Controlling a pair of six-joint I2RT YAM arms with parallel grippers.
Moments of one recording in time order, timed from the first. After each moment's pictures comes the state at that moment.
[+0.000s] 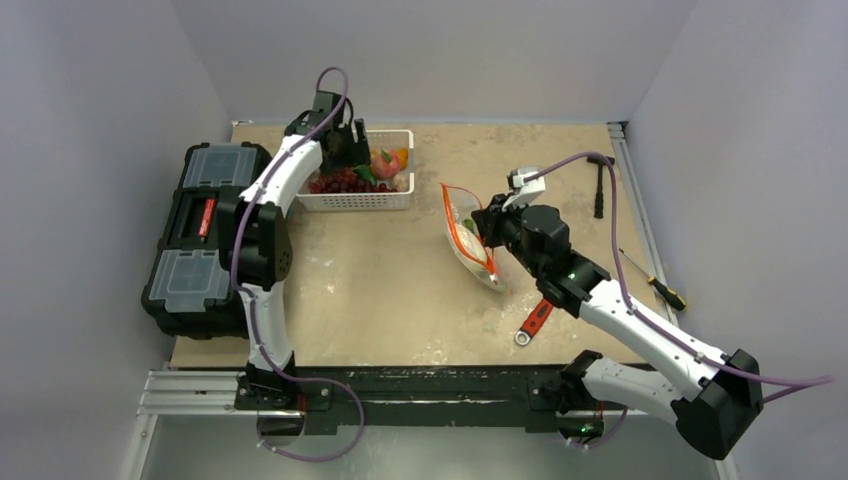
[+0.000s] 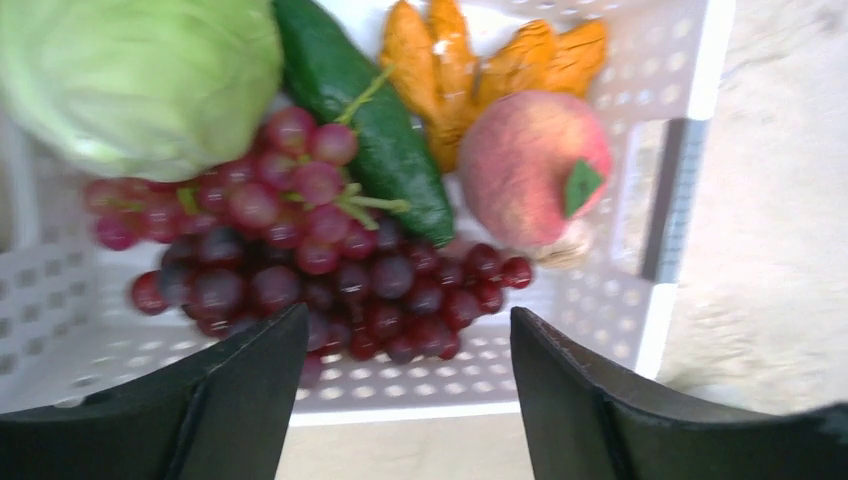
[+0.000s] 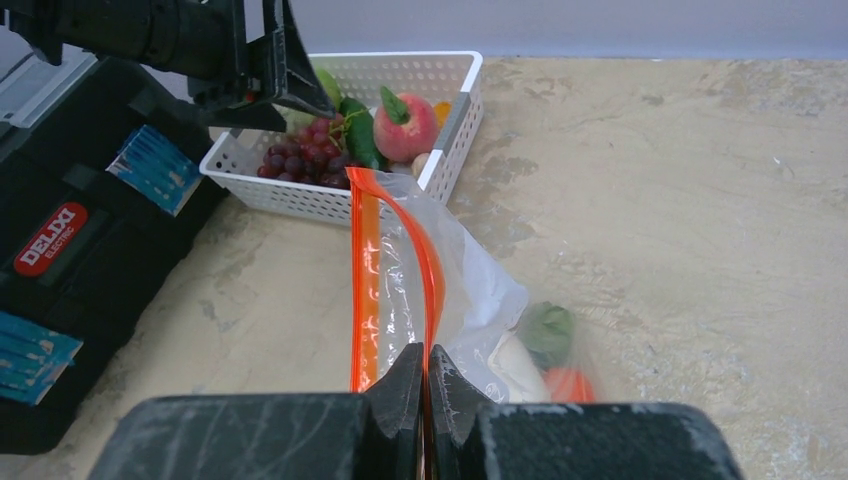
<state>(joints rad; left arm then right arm) -0.21 2.06 1.87 -0.71 -0.06 -0.37 0.68 1.01 0.79 0.00 0.21 0.35</state>
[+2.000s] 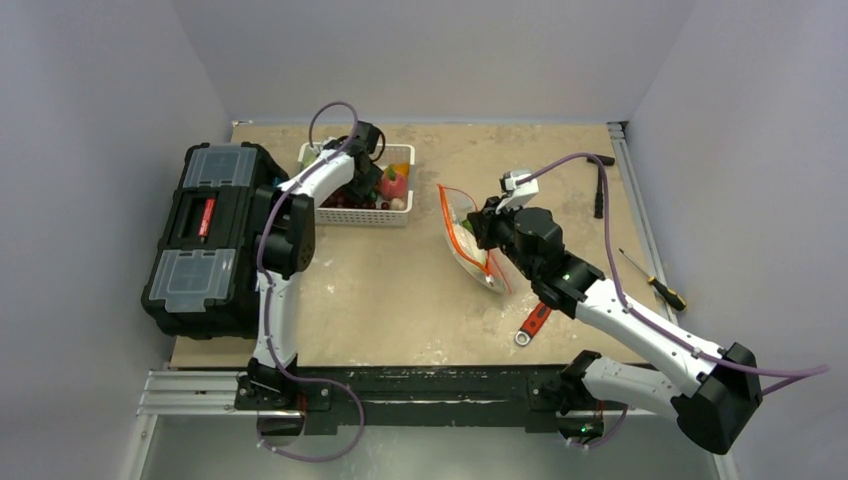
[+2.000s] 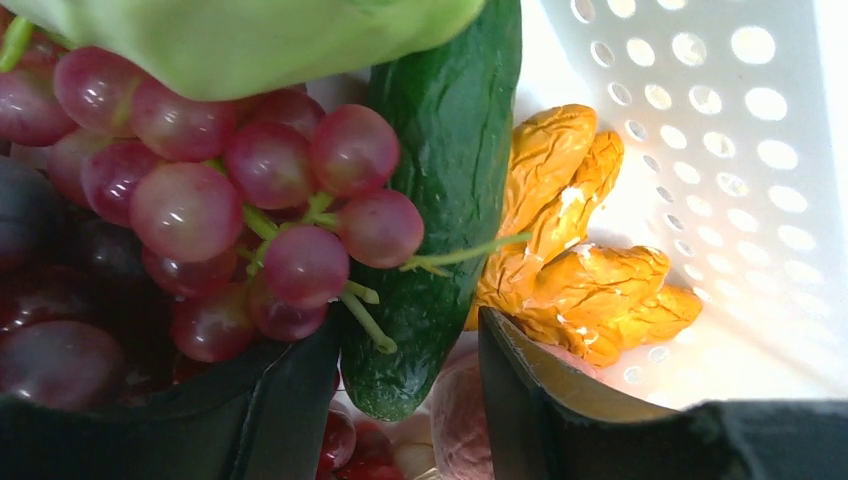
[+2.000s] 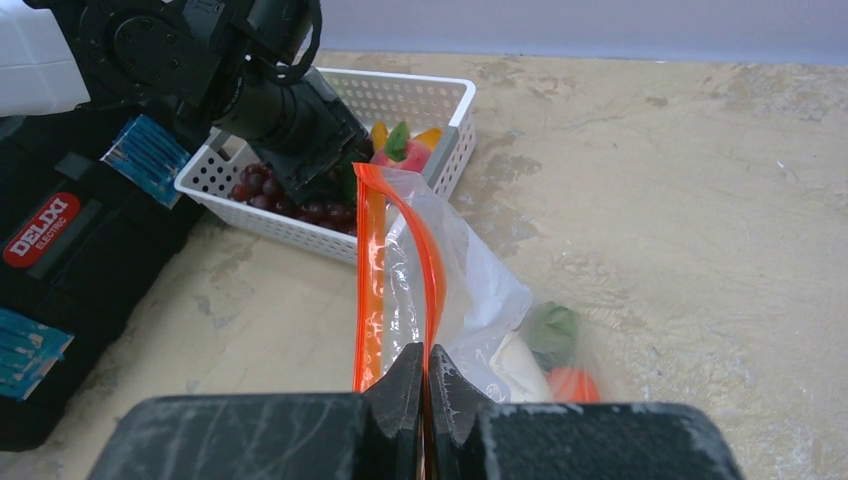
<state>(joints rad) -0.30 2.24 1.83 -0.70 -0.32 -1.24 0.72 1.03 0.79 0.02 0.26 0.33</state>
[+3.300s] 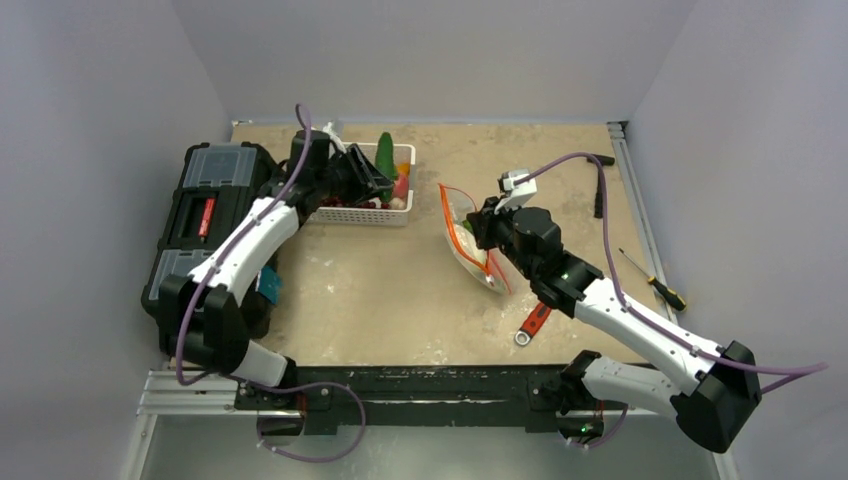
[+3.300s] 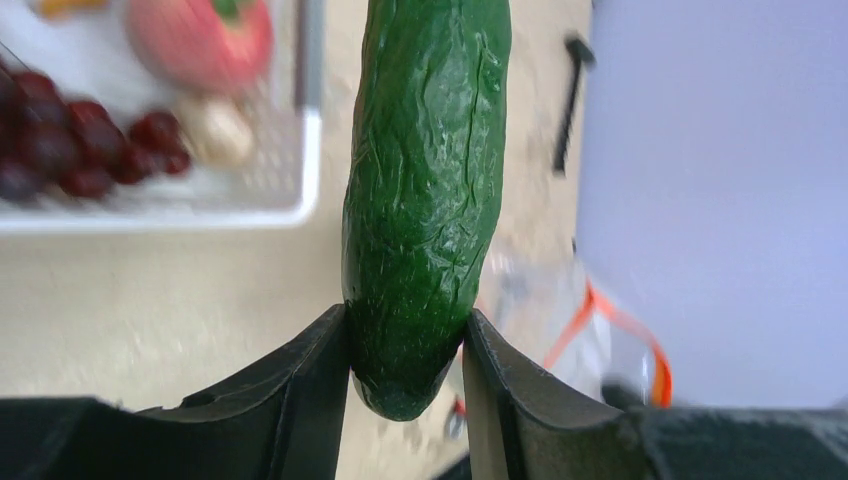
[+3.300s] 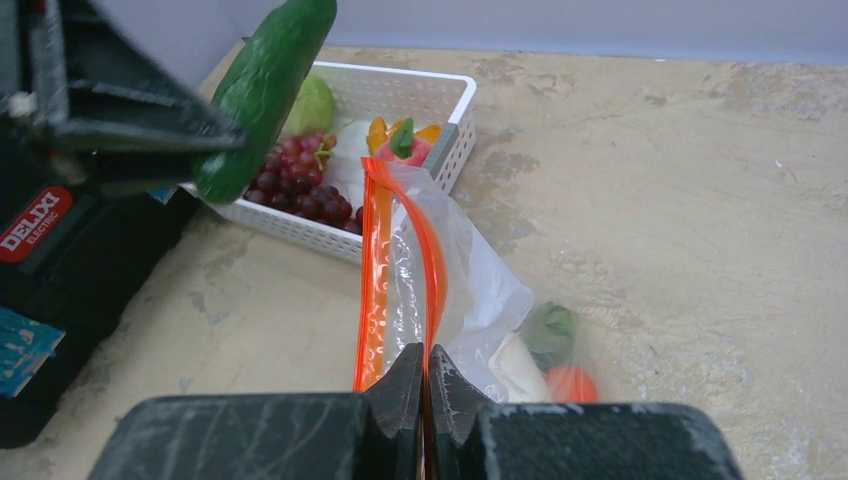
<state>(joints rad) -0.28 1.54 1.29 -0.33 0.29 -0.84 0.73 1.04 0.79 0.02 0.26 0.32</state>
